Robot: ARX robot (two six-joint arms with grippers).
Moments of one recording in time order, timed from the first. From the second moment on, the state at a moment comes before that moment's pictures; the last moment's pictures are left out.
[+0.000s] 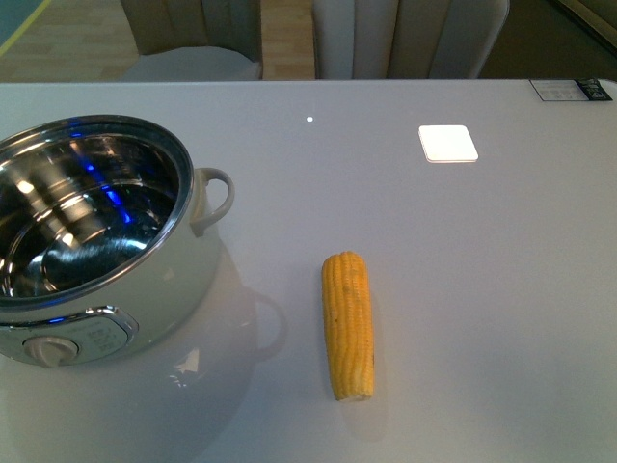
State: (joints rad) left arm 0.65 1.34 0.42 0.82 0.26 -0.16; right arm 0.00 0.00 0.02 0.00 0.00 0.00
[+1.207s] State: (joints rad) left arm 0.01 0.40 0.01 0.40 0.01 -0.01; right arm 0.00 0.00 0.02 0.00 0.00 0.00
